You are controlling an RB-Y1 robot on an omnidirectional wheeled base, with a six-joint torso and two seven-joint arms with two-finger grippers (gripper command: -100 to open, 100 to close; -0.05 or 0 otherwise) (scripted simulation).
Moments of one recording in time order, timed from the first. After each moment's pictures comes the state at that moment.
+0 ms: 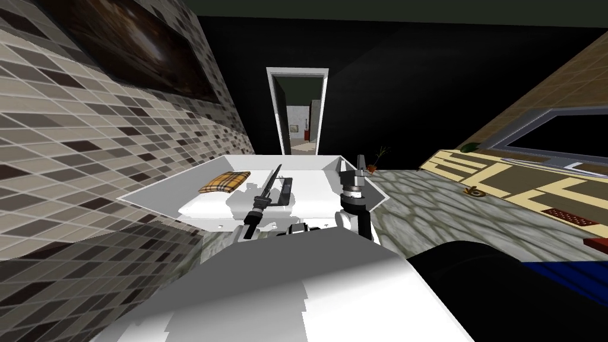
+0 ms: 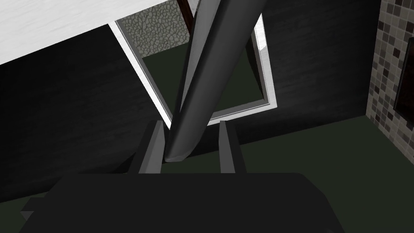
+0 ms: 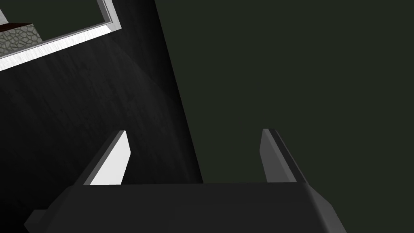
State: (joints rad) left arm 0.19 0.02 0.15 -1.47 -0.84 -0.47 -1.04; right arm 0.46 0.01 0.04 -2.38 -0.06 -0.46 -0.11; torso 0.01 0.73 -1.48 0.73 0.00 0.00
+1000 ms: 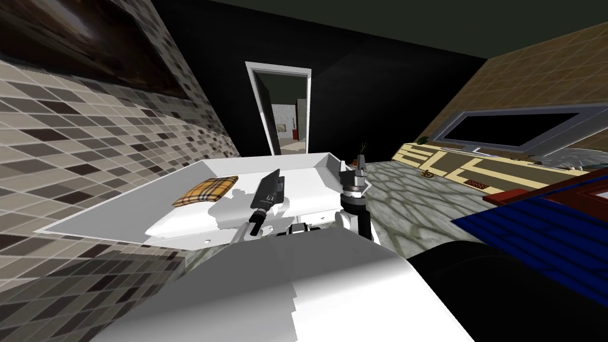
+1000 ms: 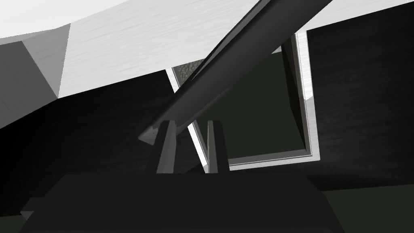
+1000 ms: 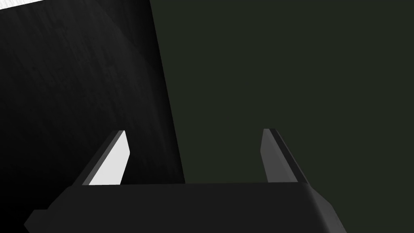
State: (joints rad) left arm 0.15 0.08 0.04 -1.38 -0.91 -0.27 -0.92; right arm 0.46 0.01 0.04 -2.38 -0.06 -0.46 -0.11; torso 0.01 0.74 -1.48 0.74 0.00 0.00
